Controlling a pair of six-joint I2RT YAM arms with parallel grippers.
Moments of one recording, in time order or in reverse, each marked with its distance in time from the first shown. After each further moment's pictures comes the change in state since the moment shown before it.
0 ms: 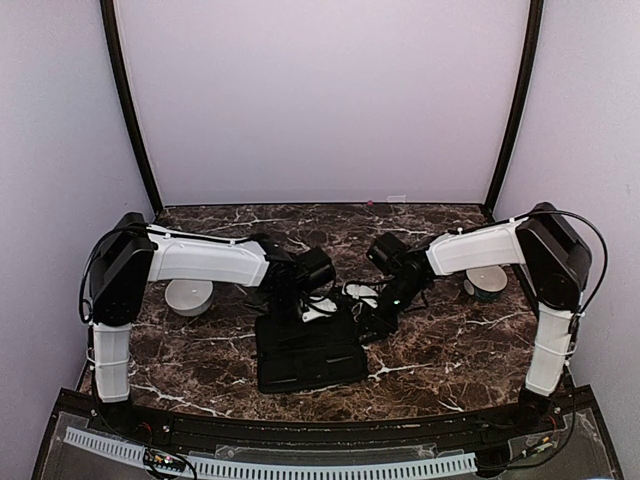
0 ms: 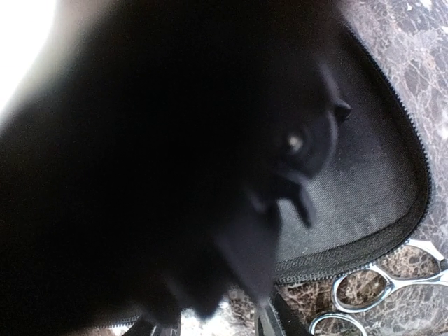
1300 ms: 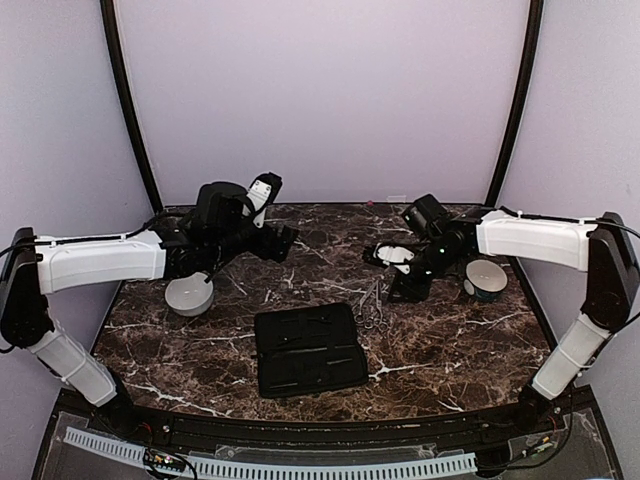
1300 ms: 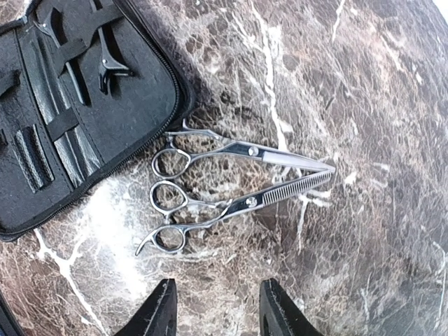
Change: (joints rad) left arm 0.200 -0.536 -0.410 0.916 -0.262 -0.279; right arm -0.099 -0.294 -0.017 -0.100 0.386 -0.022
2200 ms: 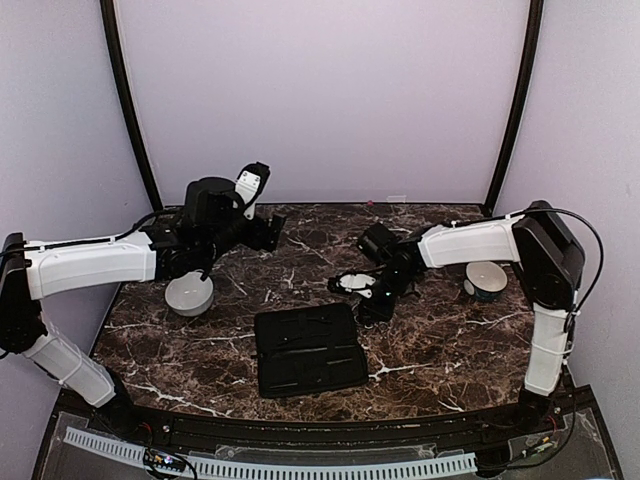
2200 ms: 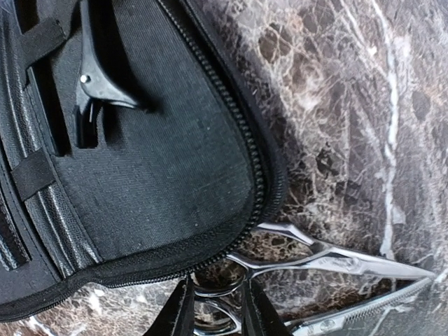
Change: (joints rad) left arm -0.006 -0.055 -0.031 0.062 -0.122 0.037; right arm 0.116 0.327 0.134 0.063 -0.010 0.026
